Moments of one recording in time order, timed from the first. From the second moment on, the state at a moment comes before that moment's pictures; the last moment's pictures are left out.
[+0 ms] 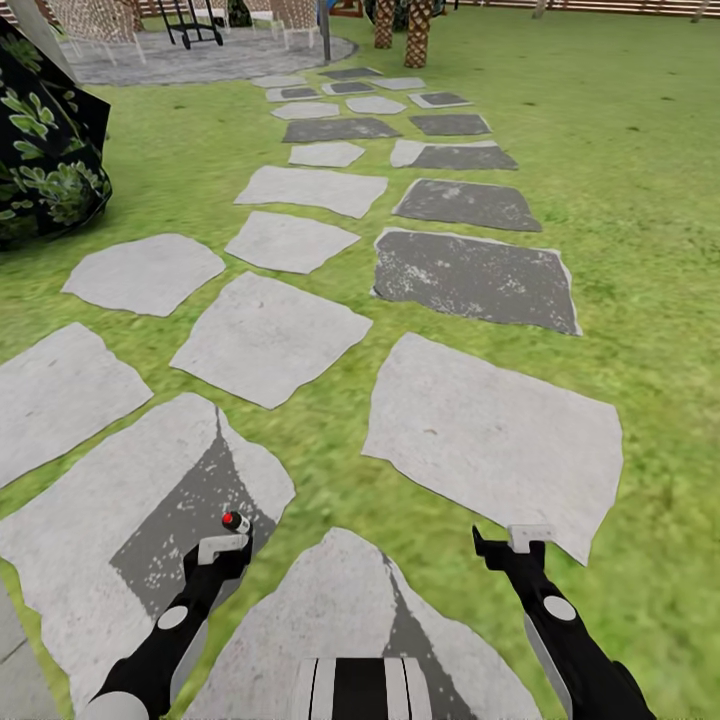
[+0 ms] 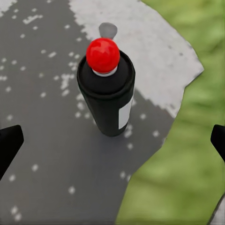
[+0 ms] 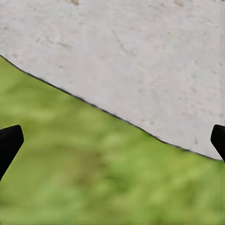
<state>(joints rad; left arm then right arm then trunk) -0.51 0.03 0.14 -0.54 -0.04 -0.26 -0.03 -0.39 -0.08 -0.02 -0.88 0.00 -0.06 0.00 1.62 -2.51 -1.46</state>
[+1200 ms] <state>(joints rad) -0.54 0.03 0.14 -0.58 -0.04 -0.29 -0.03 -0.38 -0.07 -0.06 -1.25 0.00 0.08 -0.01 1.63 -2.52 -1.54</state>
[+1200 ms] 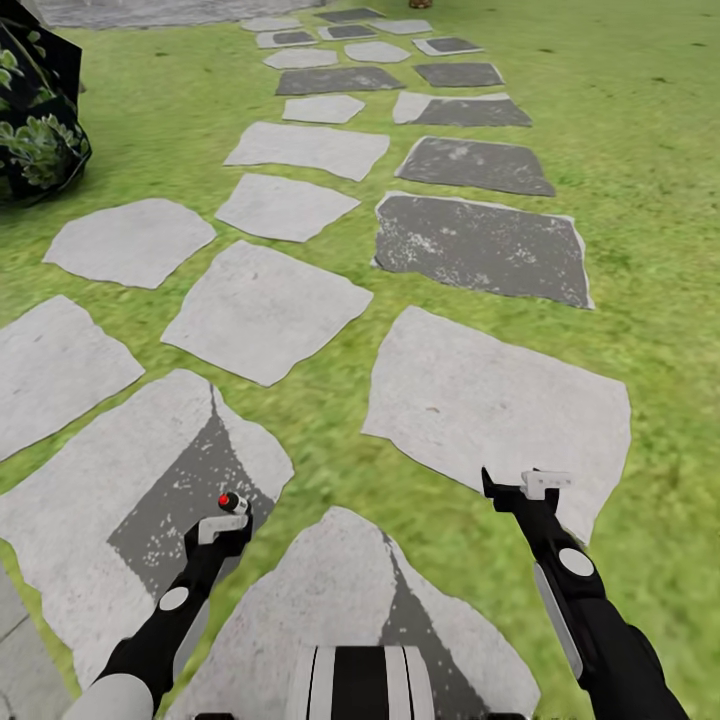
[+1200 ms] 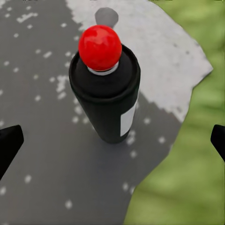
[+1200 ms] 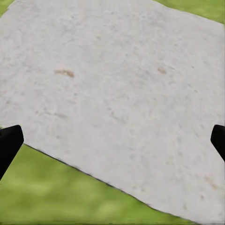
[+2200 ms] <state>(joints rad) -0.53 0.03 0.14 -0.58 -0.05 -0.35 -0.03 -0.38 -0.07 -0.06 -1.24 0.00 0.08 -0.01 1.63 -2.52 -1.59</state>
